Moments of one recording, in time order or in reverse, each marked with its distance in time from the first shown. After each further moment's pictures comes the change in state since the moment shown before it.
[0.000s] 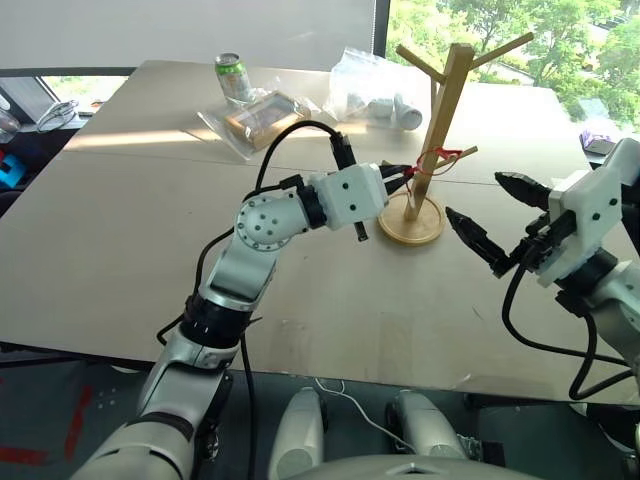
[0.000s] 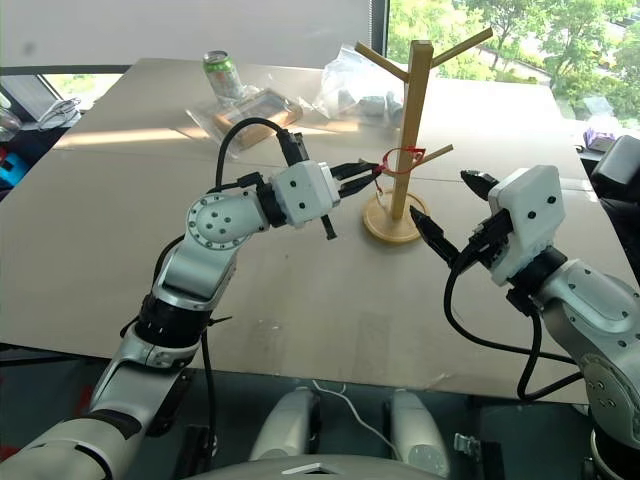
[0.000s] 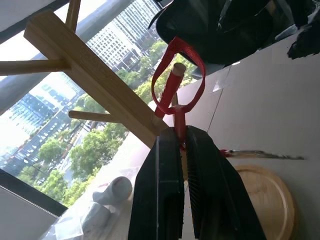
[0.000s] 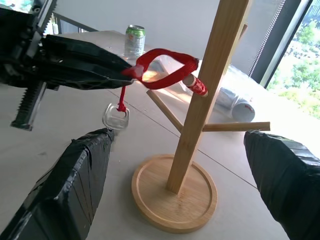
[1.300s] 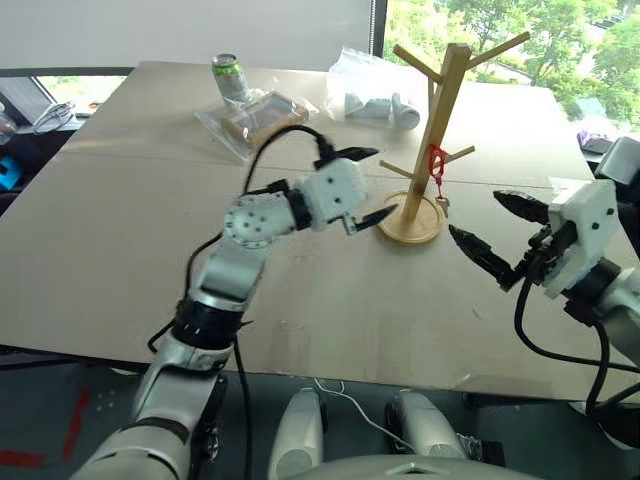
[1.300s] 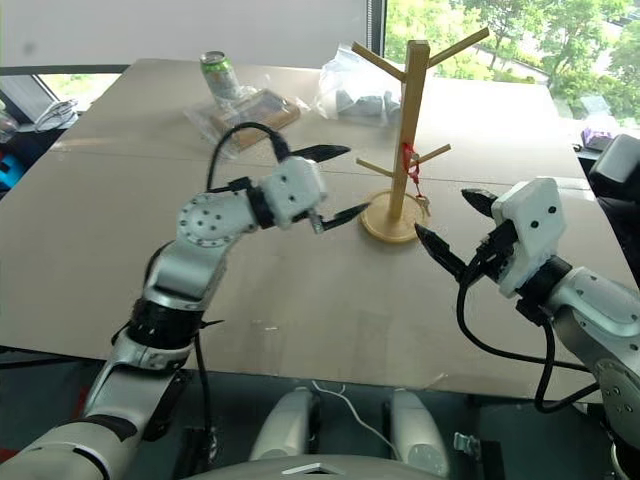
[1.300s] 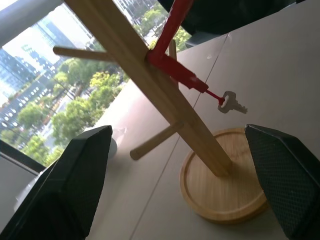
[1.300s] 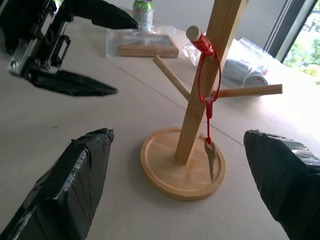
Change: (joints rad) left arm 0.103 0.107 0.171 -0.083 -0.190 0.377 -0.121; right arm 0.036 -0.122 -0.004 0.124 0.053 -0.034 0.130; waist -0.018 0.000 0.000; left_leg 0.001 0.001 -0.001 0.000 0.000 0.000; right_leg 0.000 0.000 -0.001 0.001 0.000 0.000
